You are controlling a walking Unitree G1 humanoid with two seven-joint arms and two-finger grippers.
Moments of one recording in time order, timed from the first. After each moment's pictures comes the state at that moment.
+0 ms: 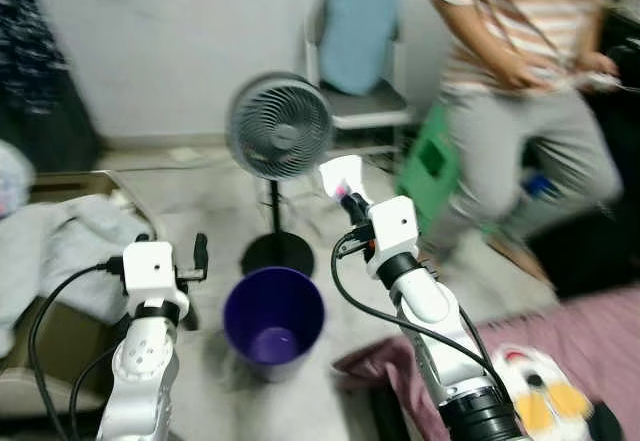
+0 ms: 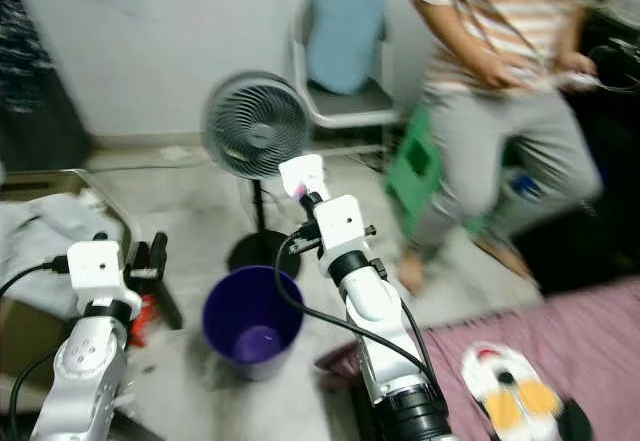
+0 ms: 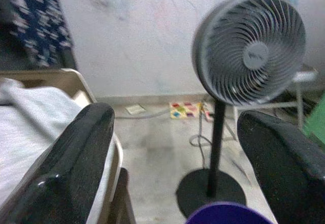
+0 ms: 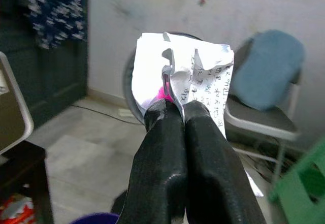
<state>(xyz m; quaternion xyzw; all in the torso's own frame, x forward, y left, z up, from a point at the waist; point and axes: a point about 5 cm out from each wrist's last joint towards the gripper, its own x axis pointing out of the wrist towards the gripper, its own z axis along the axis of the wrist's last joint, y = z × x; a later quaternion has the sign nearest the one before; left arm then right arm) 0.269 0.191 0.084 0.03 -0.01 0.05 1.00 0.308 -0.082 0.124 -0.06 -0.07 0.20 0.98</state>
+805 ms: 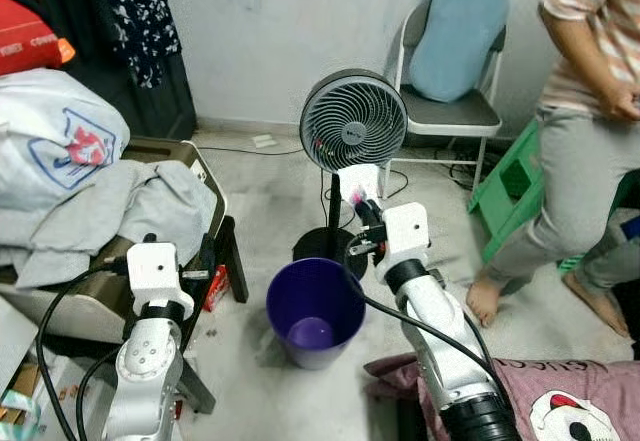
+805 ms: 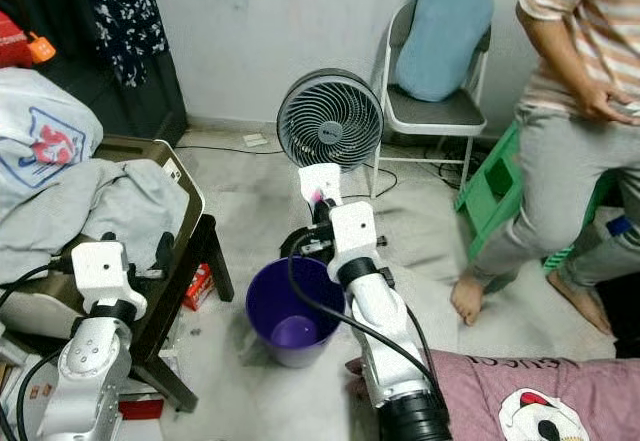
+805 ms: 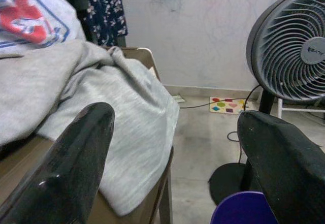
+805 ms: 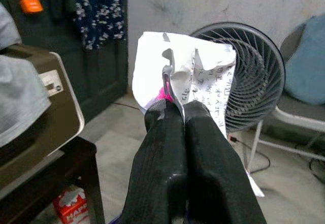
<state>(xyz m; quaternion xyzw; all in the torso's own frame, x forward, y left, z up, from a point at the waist) 0.269 0.192 0.082 0.02 -0.01 0.04 1.00 0.307 -0.092 0.111 -0.01 -0.04 0.14 0.99</state>
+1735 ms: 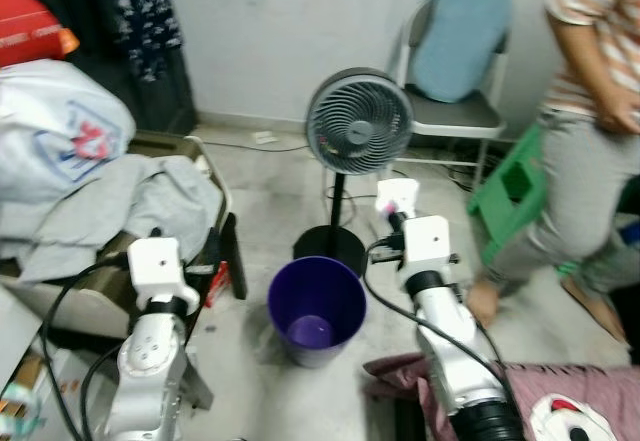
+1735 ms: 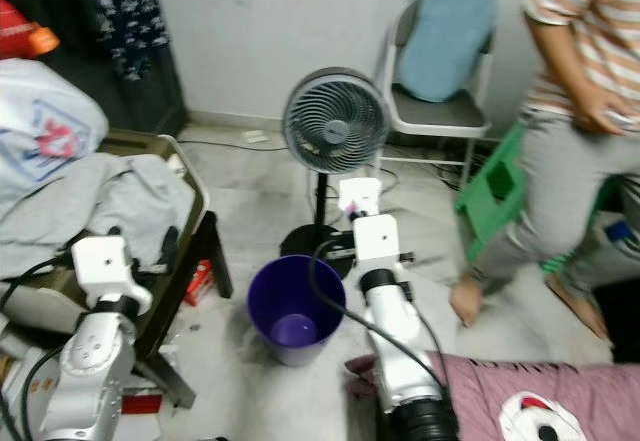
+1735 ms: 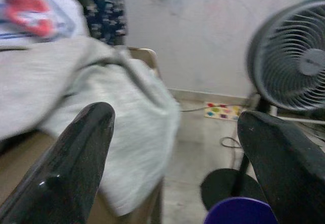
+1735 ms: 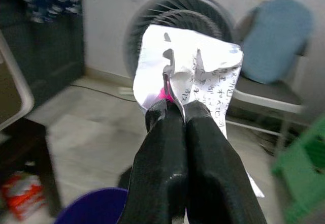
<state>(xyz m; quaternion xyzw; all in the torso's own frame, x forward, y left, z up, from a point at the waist) 0.271 0.188 0.085 0.00 -0.02 0.03 1.00 0.306 -0.111 0.091 -0.06 -0.02 0.07 1.00</state>
